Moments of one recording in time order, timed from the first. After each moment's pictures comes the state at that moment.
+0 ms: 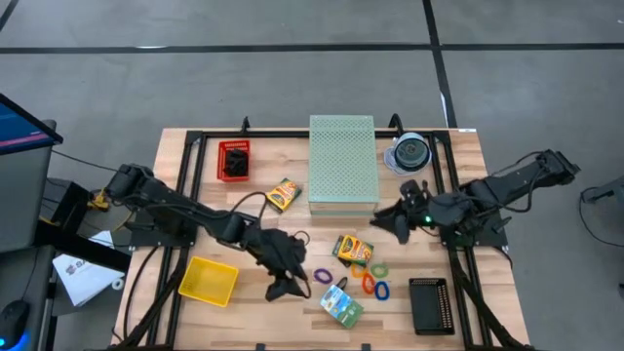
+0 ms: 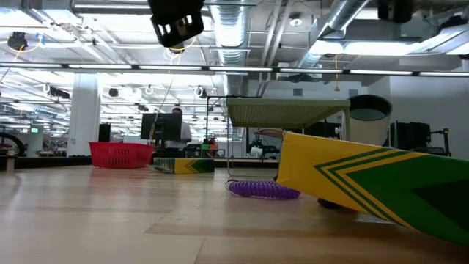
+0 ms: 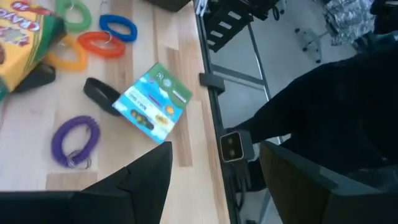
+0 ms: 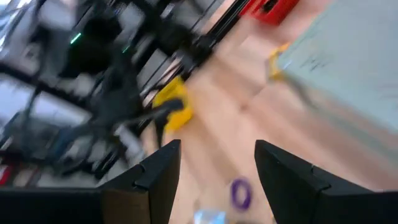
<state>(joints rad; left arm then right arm) -0.36 1.58 1.09 -0.10 0.23 -0.56 0.43 0.95 0.92 -0.43 0.44 1.03</state>
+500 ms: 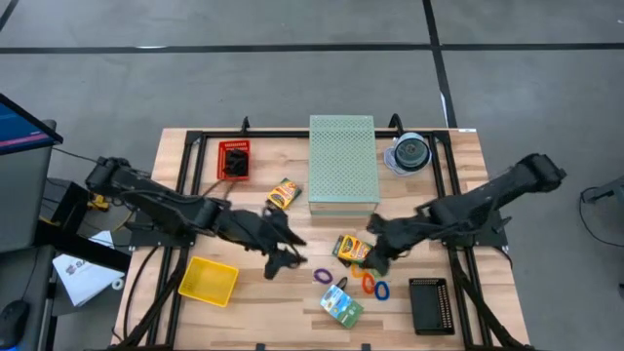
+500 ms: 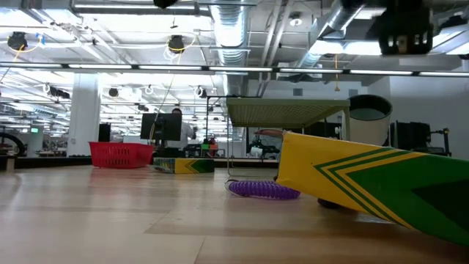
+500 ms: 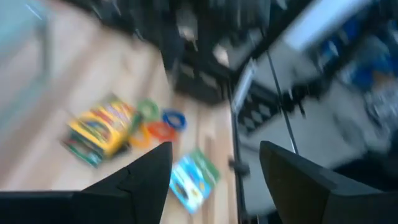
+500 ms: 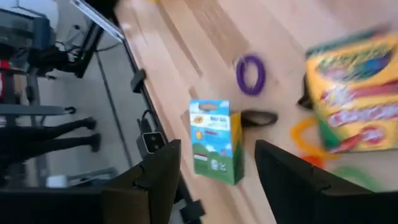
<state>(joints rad) -0.36 1.36 1.08 -0.12 -0.18 -0.63 0.40 1.28 0.91 -0.40 -0.03 1.15</state>
